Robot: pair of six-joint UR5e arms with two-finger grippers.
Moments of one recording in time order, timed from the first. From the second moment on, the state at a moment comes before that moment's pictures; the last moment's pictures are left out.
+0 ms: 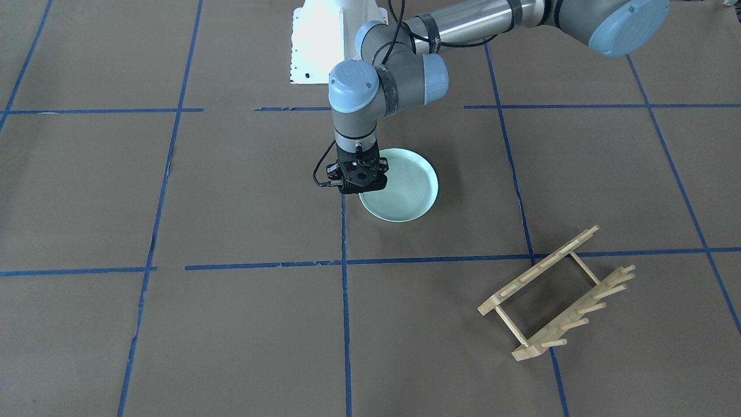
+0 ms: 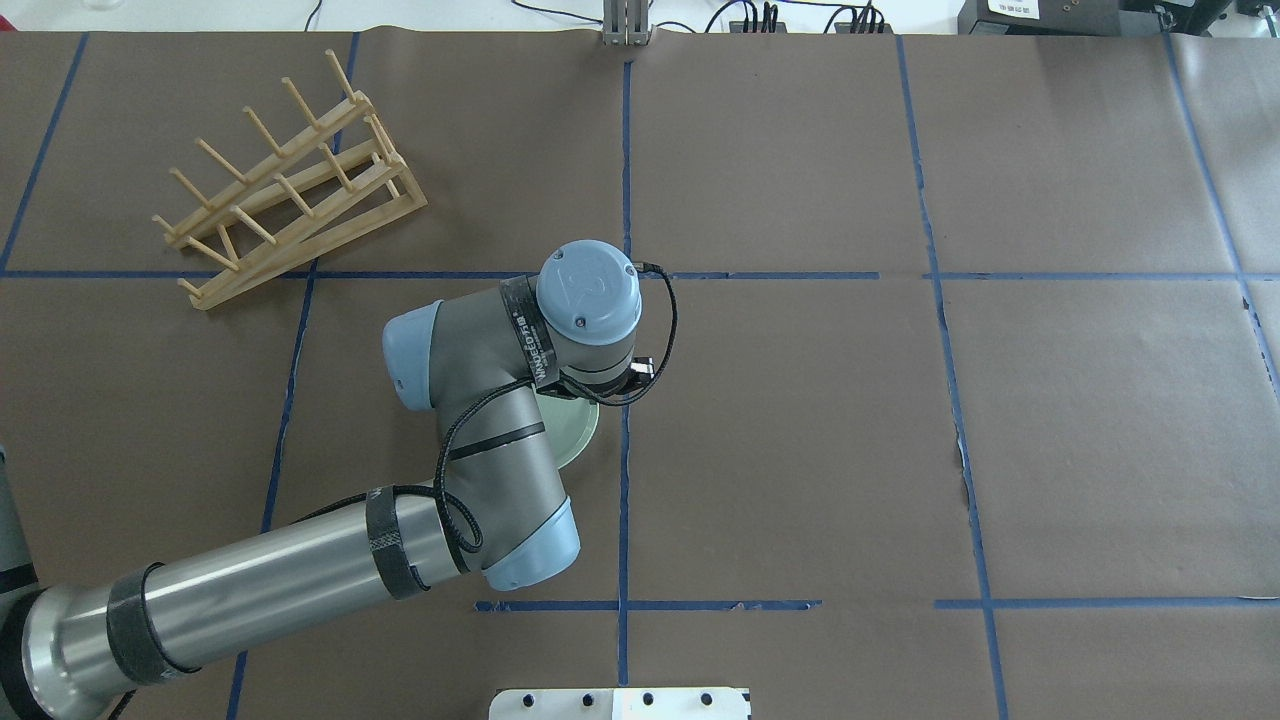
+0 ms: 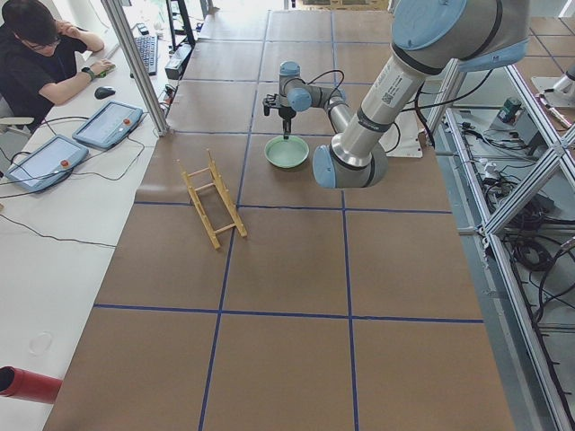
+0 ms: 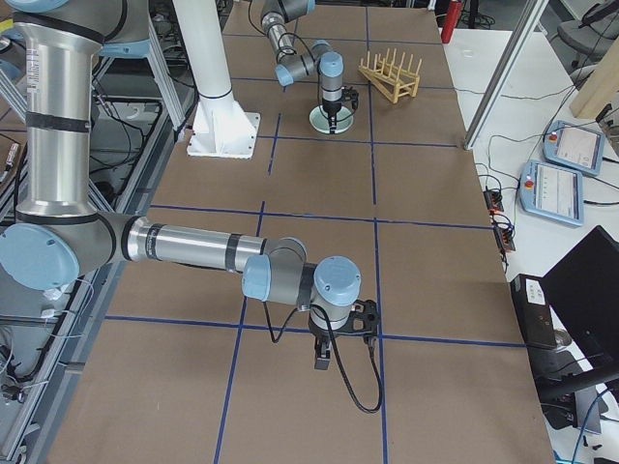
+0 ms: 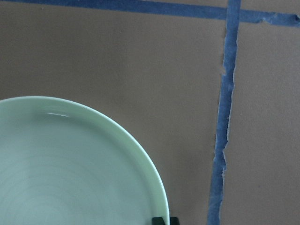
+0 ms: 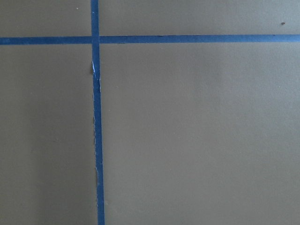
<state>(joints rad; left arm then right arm) -0.46 -2.44 -1.41 -1.60 -1.81 -1.33 1.61 -1.68 1.60 -1.60 2.30 -0.07</state>
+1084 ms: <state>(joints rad) -0.81 -2.43 -2.01 -1.06 -1.84 -1.21 1.61 -1.68 1.60 -1.60 2.30 -0.07</state>
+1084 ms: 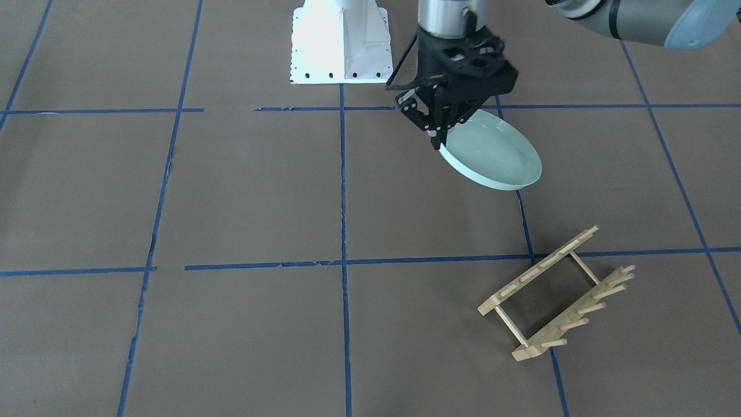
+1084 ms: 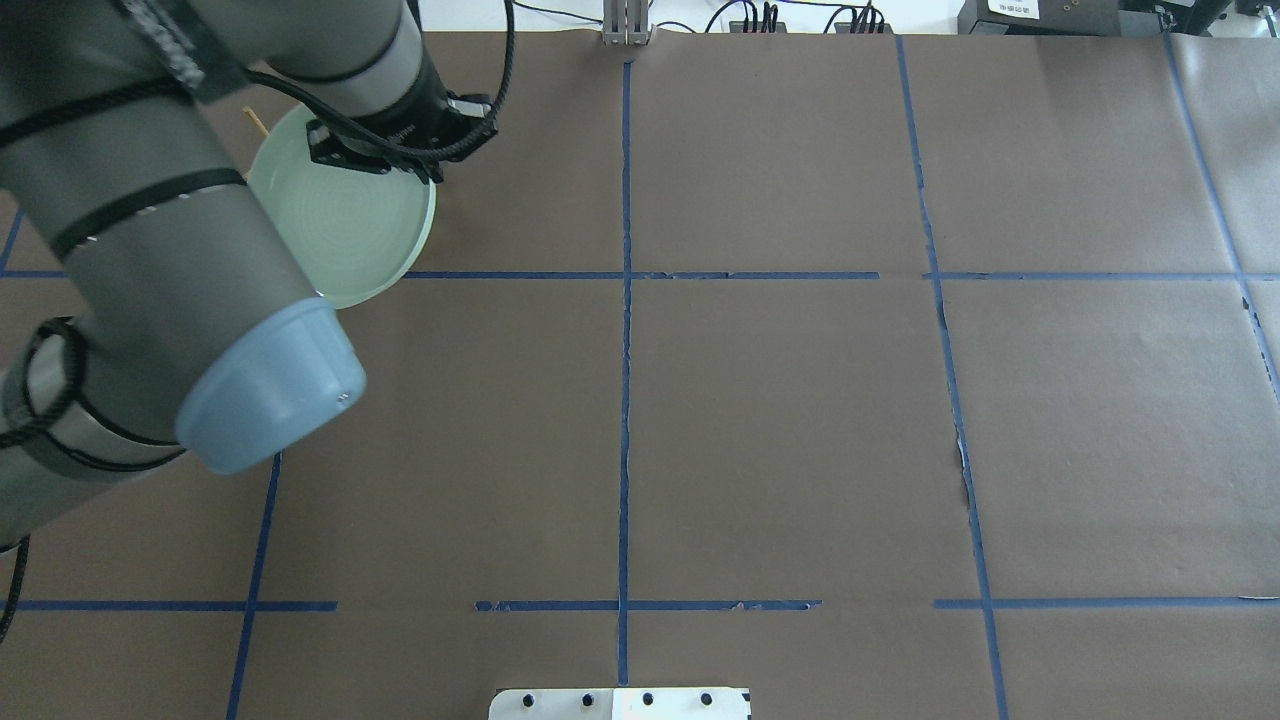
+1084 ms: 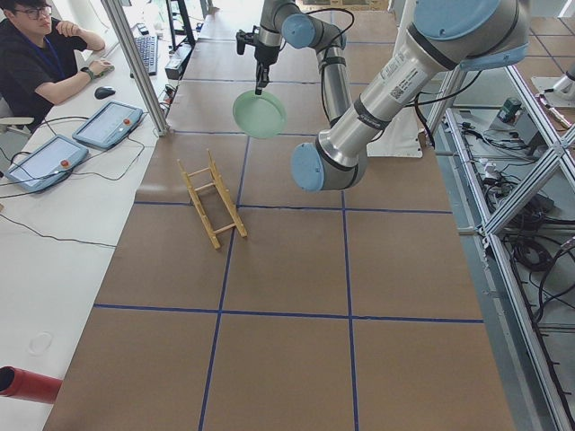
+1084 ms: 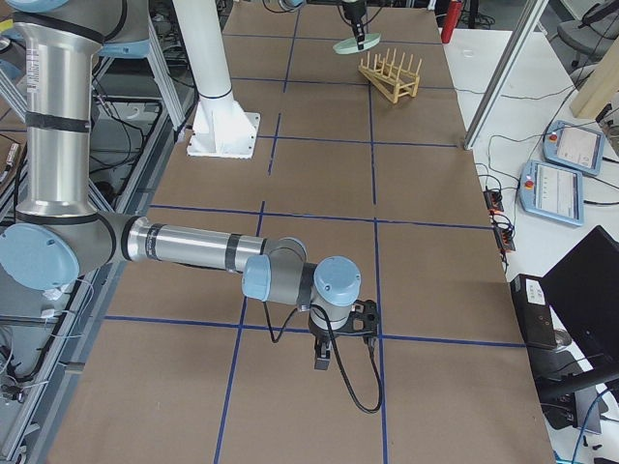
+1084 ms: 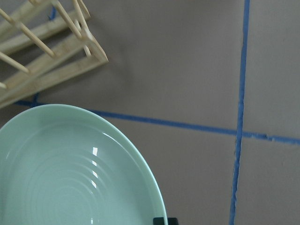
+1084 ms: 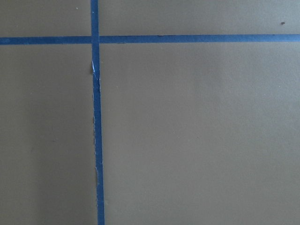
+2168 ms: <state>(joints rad) -0.89 -1.95 -2.23 -2.03 -1.87 -1.70 1.61 -1.68 1.60 -1.60 2.30 -0.07</state>
